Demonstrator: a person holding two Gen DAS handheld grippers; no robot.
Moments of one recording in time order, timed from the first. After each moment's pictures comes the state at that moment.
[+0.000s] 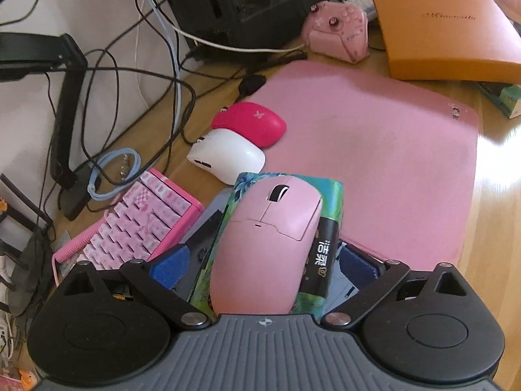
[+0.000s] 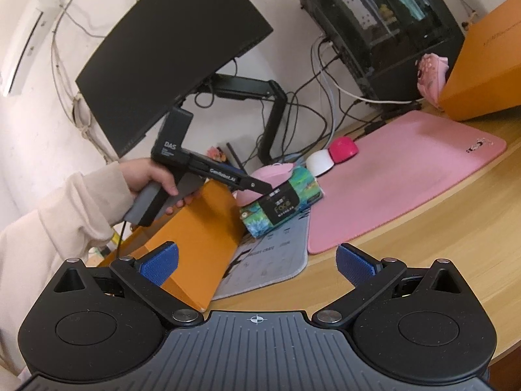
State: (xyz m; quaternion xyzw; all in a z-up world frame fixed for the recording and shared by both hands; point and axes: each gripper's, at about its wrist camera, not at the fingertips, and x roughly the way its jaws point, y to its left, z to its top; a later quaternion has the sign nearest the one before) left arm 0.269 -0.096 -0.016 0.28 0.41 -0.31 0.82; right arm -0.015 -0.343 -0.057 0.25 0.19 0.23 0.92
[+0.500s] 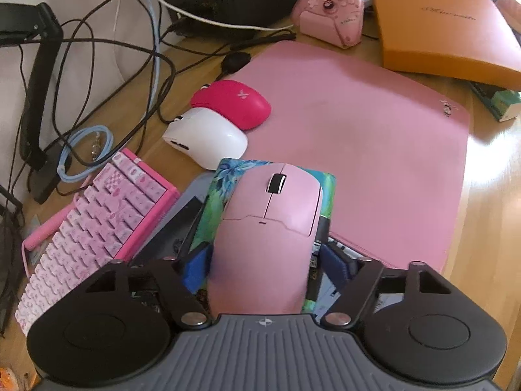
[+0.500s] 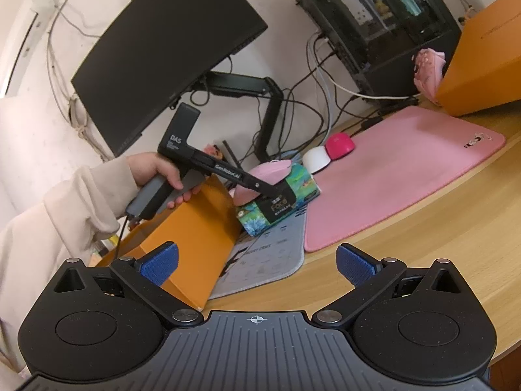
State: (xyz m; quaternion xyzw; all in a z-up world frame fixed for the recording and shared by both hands) left arm 0.282 -0.096 -0.024 0.25 0.45 -0.34 0.79; right arm -0.013 -0.345 -0.059 0.26 0.20 0.22 0.92
